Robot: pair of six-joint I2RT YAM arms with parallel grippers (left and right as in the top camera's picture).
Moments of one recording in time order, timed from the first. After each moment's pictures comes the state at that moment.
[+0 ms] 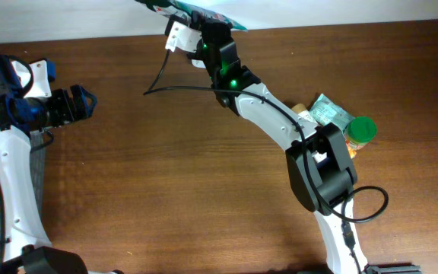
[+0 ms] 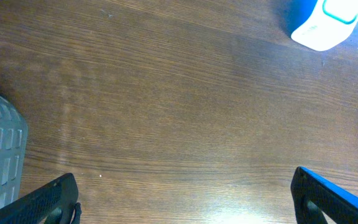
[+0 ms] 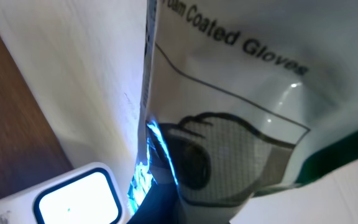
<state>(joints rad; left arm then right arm) 0.32 1.61 1.60 -1.02 0.29 0.06 0.51 2.27 1.86 0.30 0.21 -1.01</state>
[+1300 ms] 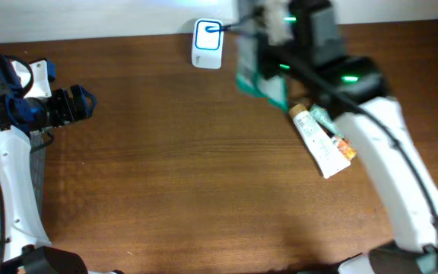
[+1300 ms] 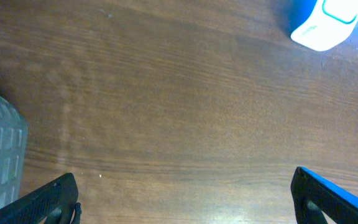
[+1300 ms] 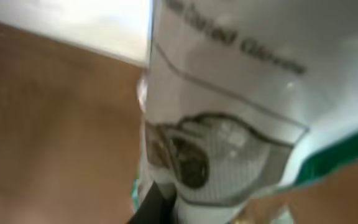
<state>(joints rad) 0.32 1.61 1.60 -1.02 0.29 0.06 0.33 1.64 1.87 -0.88 0.01 0.02</state>
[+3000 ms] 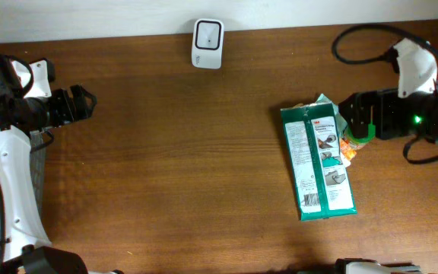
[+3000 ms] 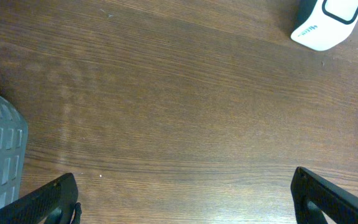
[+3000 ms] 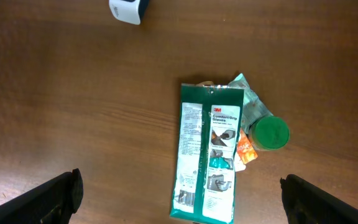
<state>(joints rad) 0.32 1.61 1.60 -1.02 0.29 0.06 -0.09 1.43 2.14 -1.64 -0.26 -0.14</state>
